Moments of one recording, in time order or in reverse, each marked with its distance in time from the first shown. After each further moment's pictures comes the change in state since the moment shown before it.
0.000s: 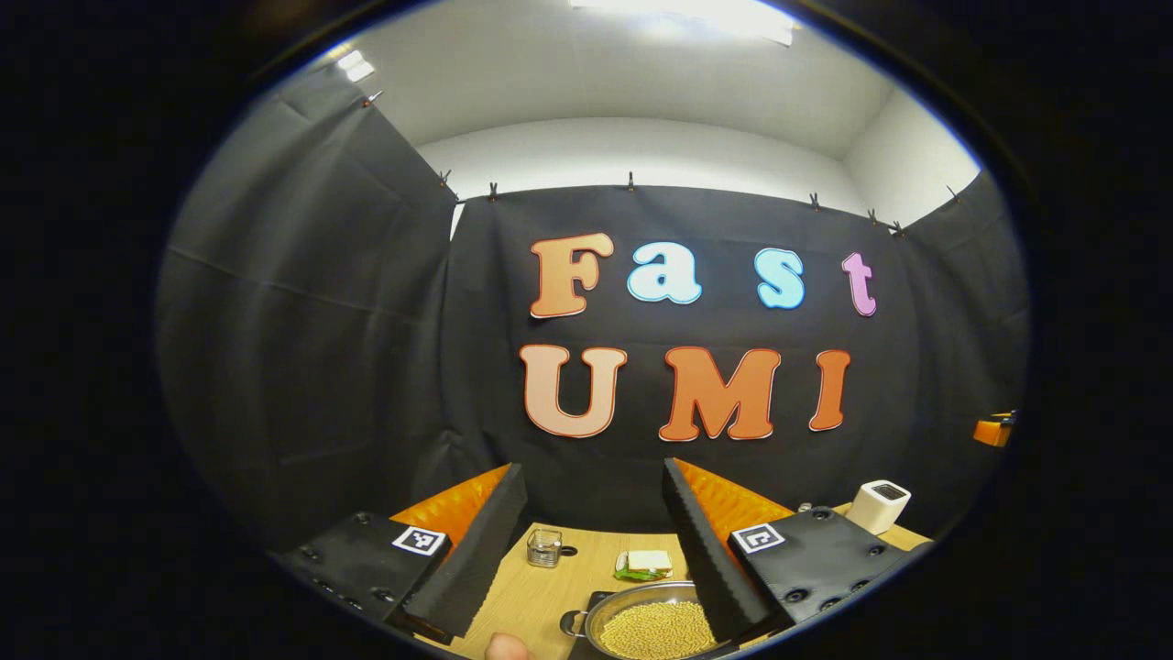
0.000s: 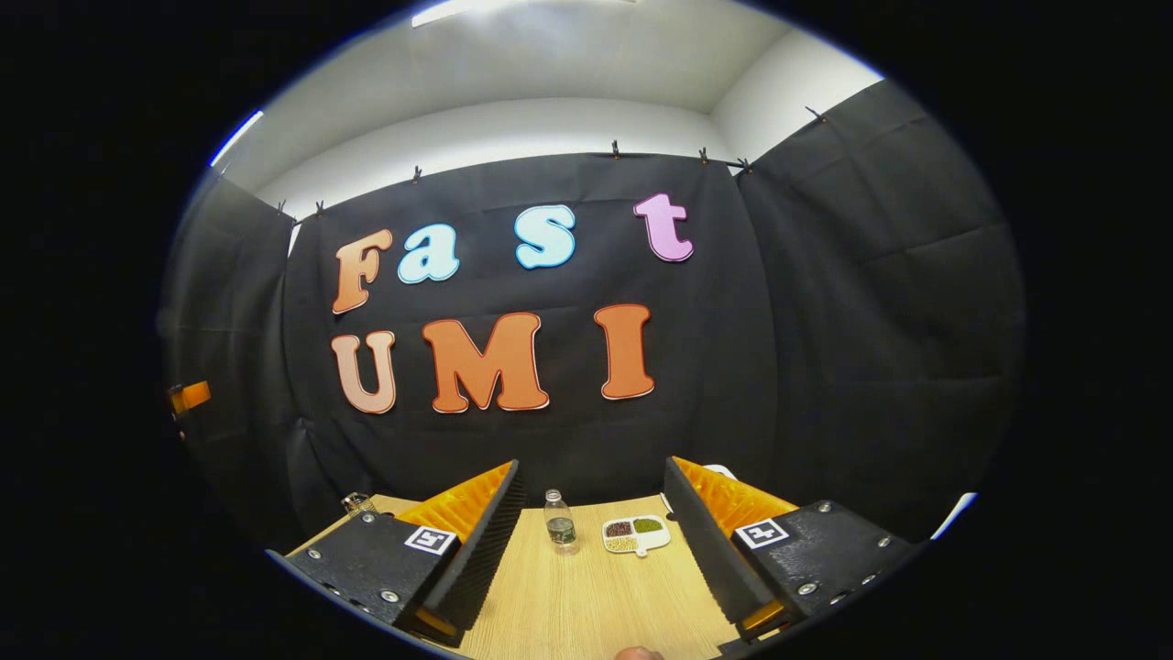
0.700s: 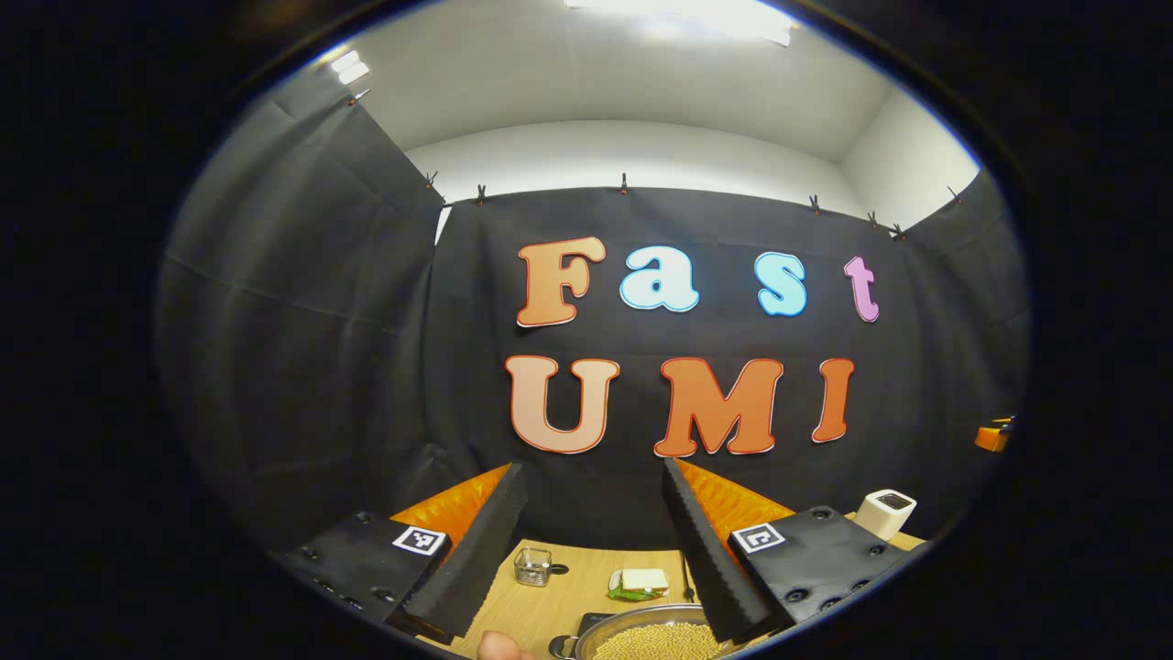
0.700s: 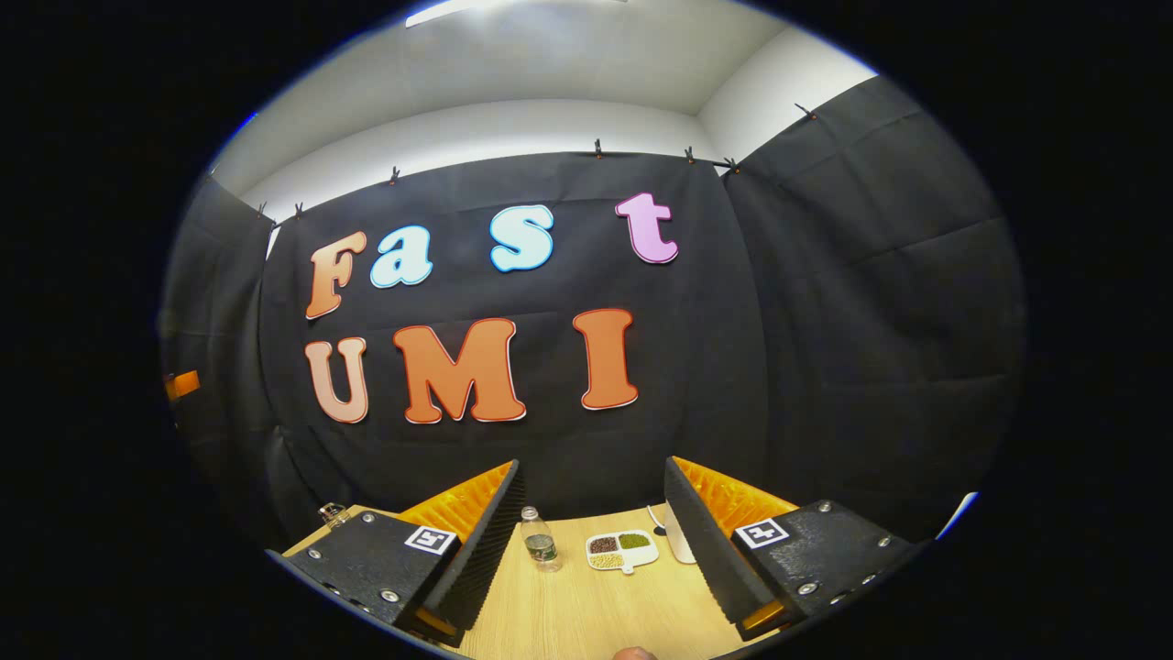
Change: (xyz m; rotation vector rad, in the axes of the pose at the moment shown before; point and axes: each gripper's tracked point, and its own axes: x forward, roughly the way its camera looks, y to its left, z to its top) left arm 0.066 -0.010 0.013 0.000 -0.062 -0.019; right arm 0.058 -0.029 0.004 0.003 -0.033 -0.064
